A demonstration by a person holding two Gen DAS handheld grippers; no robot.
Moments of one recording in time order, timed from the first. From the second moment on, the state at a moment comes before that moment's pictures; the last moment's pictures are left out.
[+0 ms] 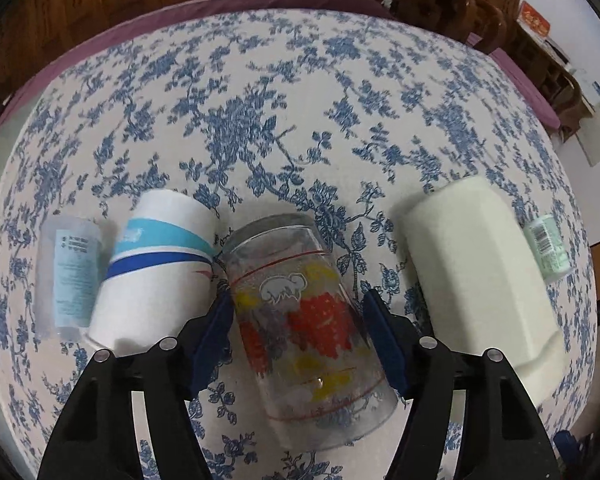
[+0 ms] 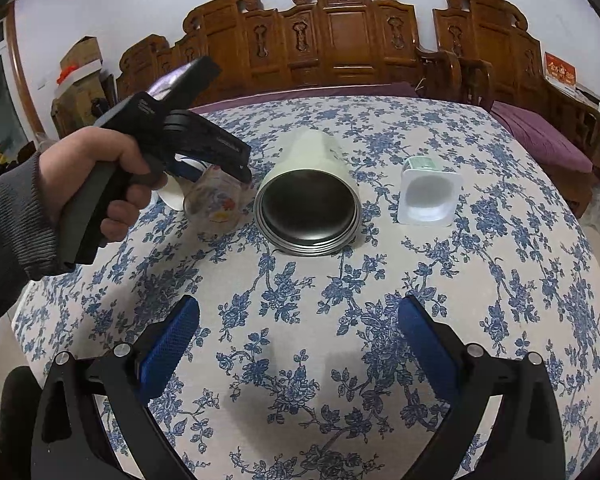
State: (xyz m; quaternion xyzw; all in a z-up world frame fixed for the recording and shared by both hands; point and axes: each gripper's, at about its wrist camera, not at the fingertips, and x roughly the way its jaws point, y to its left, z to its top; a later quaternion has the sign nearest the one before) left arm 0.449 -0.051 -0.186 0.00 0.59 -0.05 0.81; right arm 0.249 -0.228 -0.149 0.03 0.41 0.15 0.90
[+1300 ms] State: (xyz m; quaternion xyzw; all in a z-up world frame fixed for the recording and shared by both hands) left arm 0.279 -0.076 -0.143 0.03 0.53 -0.14 0.84; right arm 0.222 -0.267 -0.116 0.02 0.38 0.09 0.92
